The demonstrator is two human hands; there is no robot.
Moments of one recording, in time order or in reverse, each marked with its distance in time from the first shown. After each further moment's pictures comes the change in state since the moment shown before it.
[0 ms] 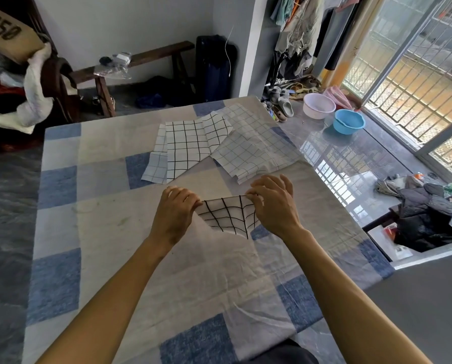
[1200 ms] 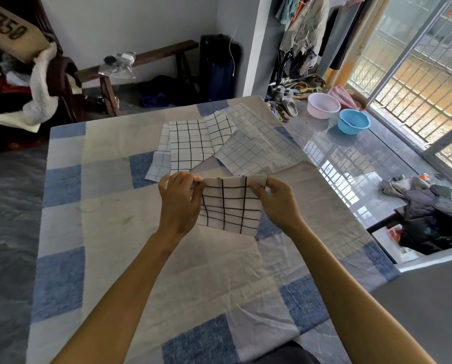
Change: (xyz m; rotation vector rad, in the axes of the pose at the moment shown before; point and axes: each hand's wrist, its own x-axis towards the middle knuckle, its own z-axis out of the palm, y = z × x) left_hand 0.025 0.026 -0.028 -0.355 0.210 -0.329; right_hand 0.012 -0.011 -0.004 0.724 -0.077 0.417
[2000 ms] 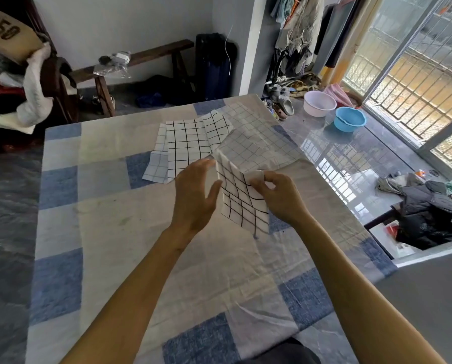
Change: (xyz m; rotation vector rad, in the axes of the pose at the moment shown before) left_hand 0.008 0.028 0.010 -0.065 -0.082 0.048; right_hand 0.004 -0.014 -0.016 -0.111 -0.081 -0.041
